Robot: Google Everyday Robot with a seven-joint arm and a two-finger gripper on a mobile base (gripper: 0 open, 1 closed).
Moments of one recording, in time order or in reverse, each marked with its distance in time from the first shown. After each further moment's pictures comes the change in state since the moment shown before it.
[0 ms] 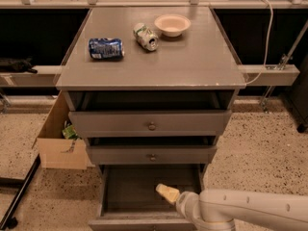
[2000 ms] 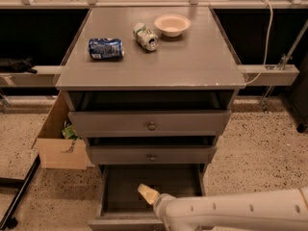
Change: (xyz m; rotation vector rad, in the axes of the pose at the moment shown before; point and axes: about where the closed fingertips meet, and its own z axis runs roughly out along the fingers) arm 0.025 0.050 0.028 0.003 -0.164 -0.074
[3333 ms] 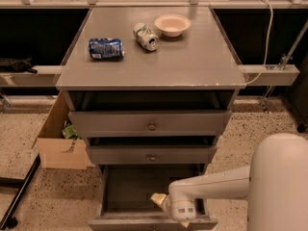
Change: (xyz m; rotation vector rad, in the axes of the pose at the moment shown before) arm 0.023 -0.109 0.111 0.343 0.247 0.103
